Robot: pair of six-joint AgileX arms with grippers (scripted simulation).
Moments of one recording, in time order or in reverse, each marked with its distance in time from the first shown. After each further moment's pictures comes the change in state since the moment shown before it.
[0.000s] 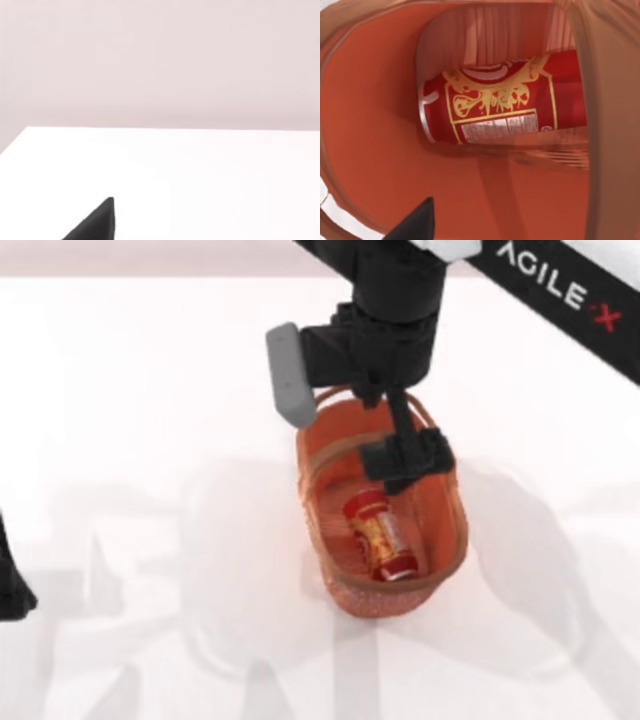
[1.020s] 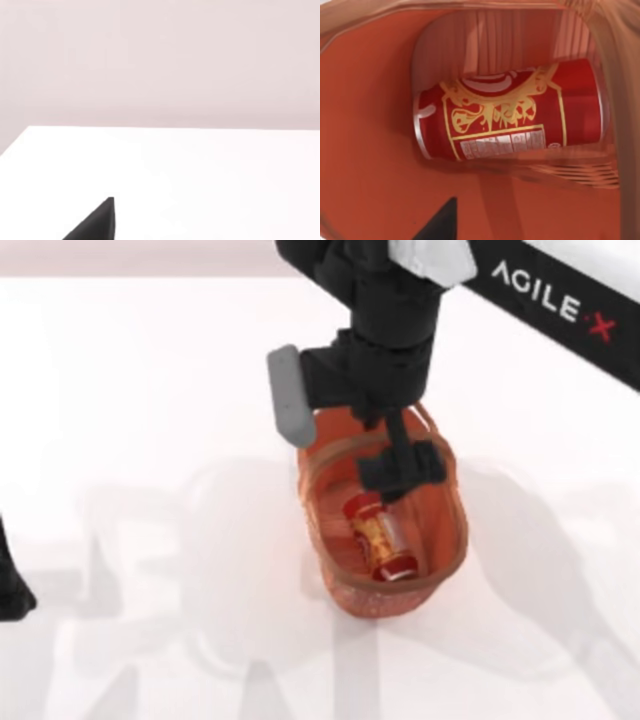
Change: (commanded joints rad) left arm 0.000 0.000 0.000 0.000 0.000 0.000; right arm 0.001 -0.033 -0.139 0.105 0.000 0.000
